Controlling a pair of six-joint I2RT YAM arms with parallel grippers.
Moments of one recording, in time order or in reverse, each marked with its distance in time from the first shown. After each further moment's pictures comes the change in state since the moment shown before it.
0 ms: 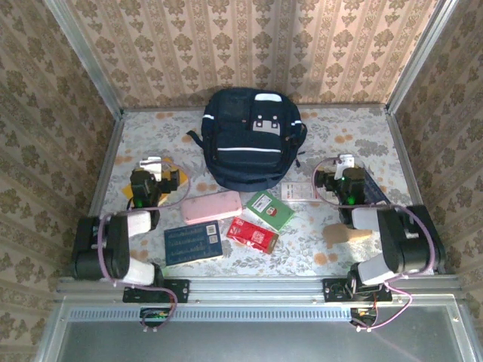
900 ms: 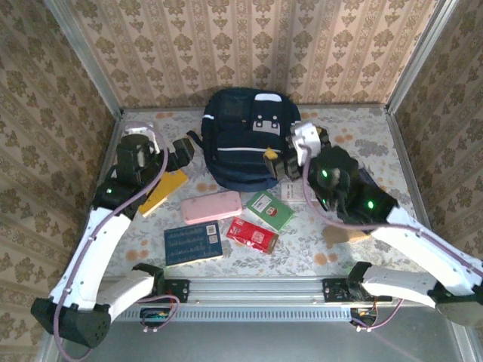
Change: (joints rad) left arm -0.299 -0.362 0.731 -1.263 0.033 -0.590; right arm 0.726 -0.336 0.853 -1.041 0.353 -0.040
